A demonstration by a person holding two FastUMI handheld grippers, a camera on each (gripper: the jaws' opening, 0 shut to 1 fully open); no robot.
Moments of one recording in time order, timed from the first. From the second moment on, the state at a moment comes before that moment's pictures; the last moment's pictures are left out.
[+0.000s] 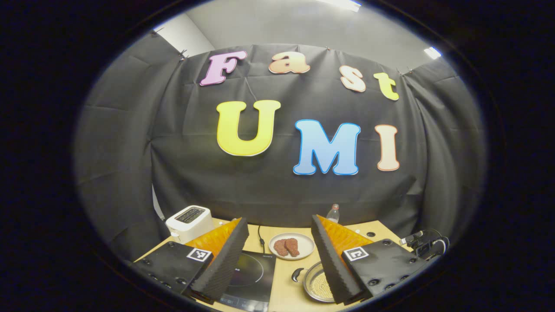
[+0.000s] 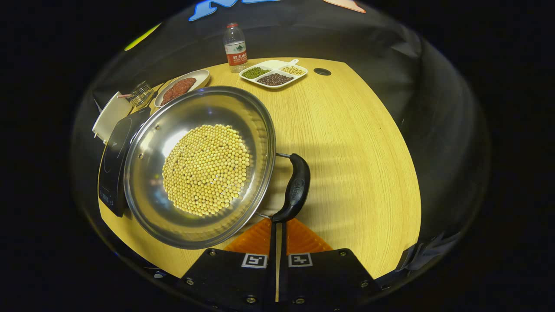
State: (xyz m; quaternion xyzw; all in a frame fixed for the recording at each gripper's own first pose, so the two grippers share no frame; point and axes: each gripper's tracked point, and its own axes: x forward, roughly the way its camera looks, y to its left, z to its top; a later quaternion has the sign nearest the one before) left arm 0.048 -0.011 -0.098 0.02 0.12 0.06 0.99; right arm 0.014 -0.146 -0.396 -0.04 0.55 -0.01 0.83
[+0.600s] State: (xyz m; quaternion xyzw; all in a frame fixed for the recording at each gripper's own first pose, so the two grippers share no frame) left arm 0.061 -0.026 -0.113 0.02 0.13 0.06 0.99; right arm 0.055 -0.163 -0.397 -0.07 0.54 0.00 0.84
